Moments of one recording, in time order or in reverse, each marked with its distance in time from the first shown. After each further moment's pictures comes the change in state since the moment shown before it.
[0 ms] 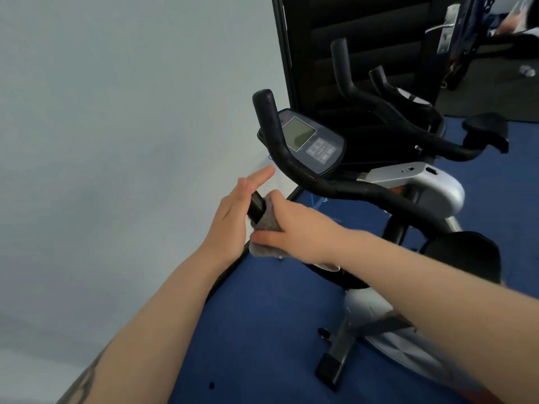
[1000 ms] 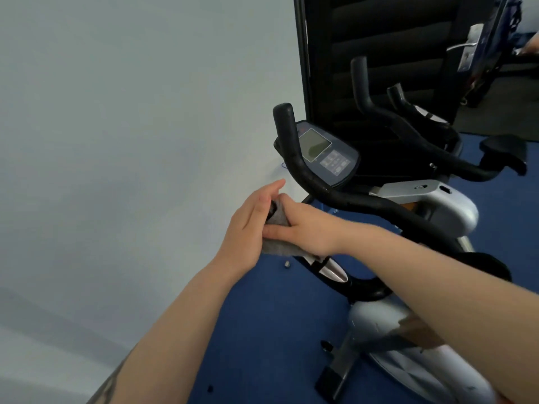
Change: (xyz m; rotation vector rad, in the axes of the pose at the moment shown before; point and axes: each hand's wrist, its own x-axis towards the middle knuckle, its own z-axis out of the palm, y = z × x) left_hand -0.007 -0.001 0.006 0.011 0.107 -0.028; right_hand 0.018 0.006 -0.013 0.122 -0.122 -0.048
